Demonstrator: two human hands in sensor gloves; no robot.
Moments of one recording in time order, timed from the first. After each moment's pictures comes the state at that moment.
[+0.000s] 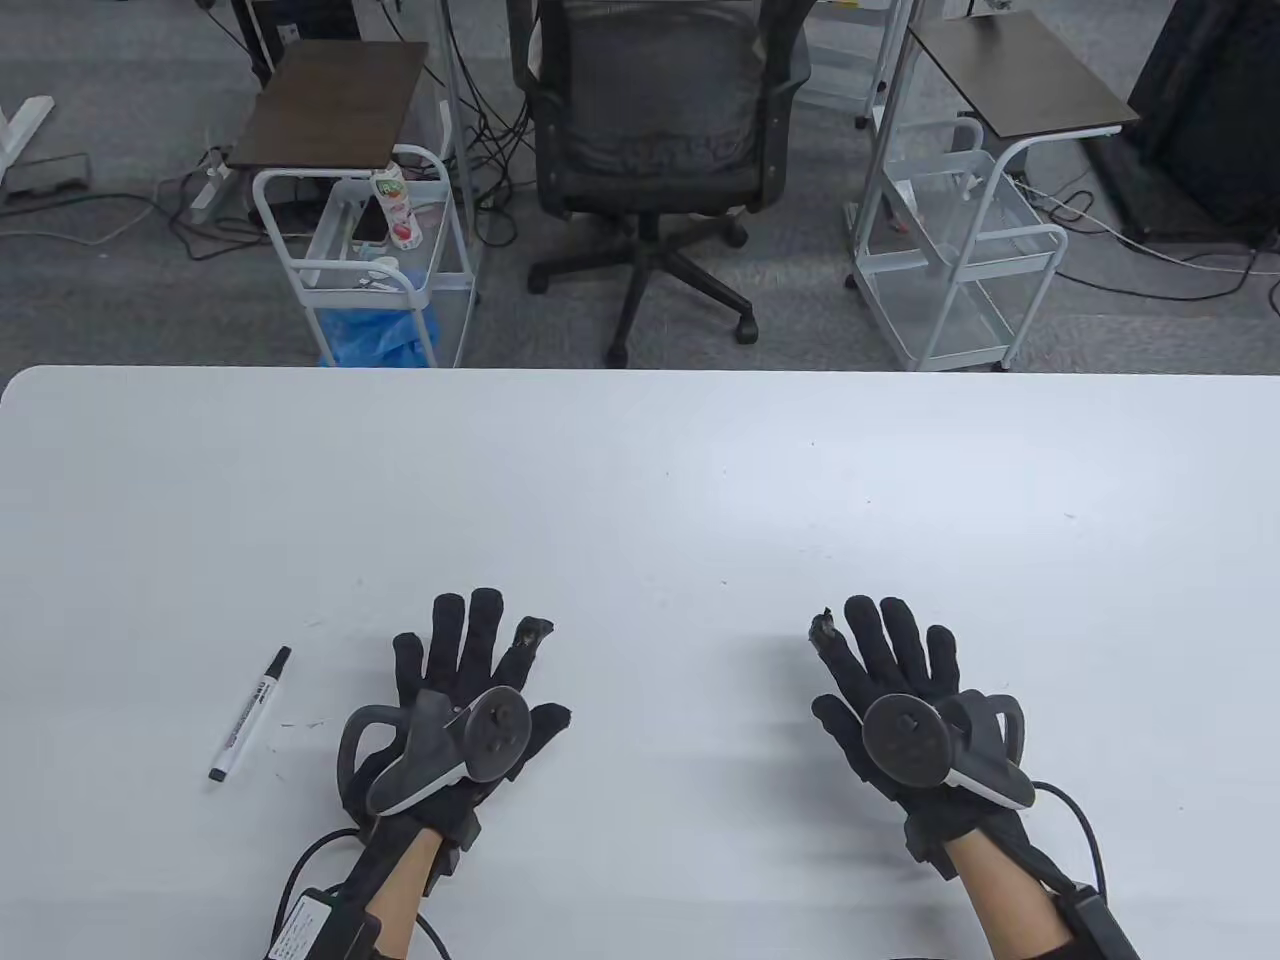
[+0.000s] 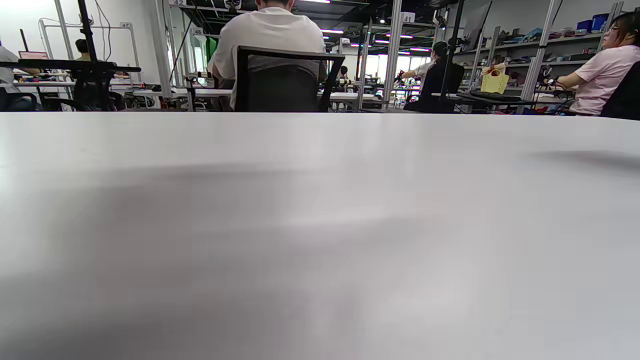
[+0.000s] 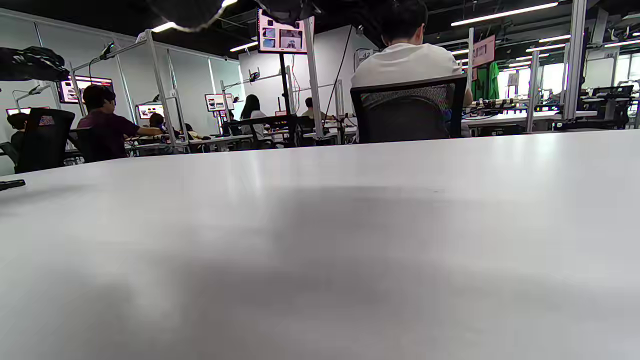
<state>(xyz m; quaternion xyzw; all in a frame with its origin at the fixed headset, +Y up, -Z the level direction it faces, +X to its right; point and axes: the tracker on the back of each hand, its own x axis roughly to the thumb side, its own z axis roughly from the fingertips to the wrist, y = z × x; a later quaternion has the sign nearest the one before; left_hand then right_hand) -0.179 -0.707 -0.272 -0.05 -0.12 -0.01 0.99 0.194 -0.707 -0.275 0.18 -0.02 0.98 0.08</state>
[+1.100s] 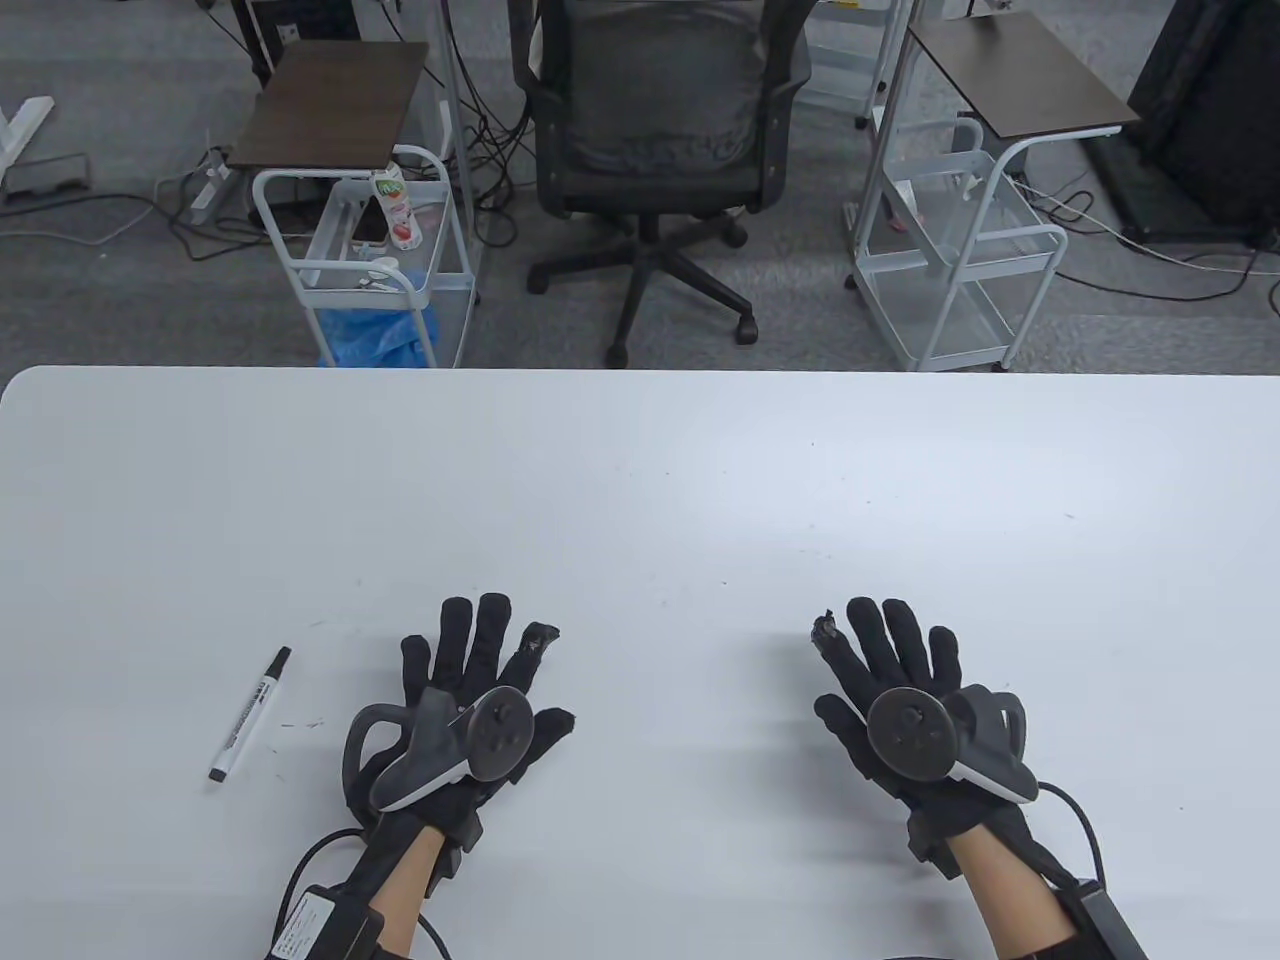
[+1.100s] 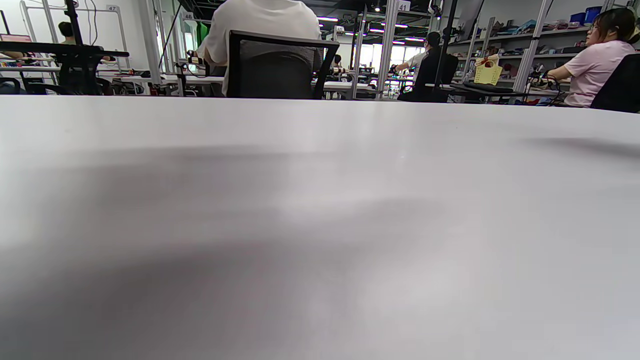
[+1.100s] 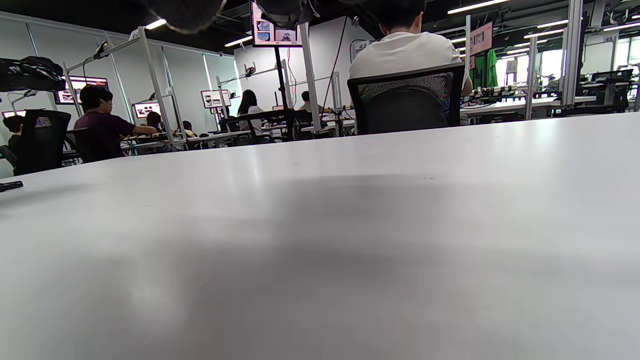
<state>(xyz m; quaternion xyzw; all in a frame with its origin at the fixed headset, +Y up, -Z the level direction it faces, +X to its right) -0.178 -0.714 -0.274 -0.07 -0.13 -0.01 0.99 0.198 -0.708 -0.277 0.18 -0.01 0.98 0.09</state>
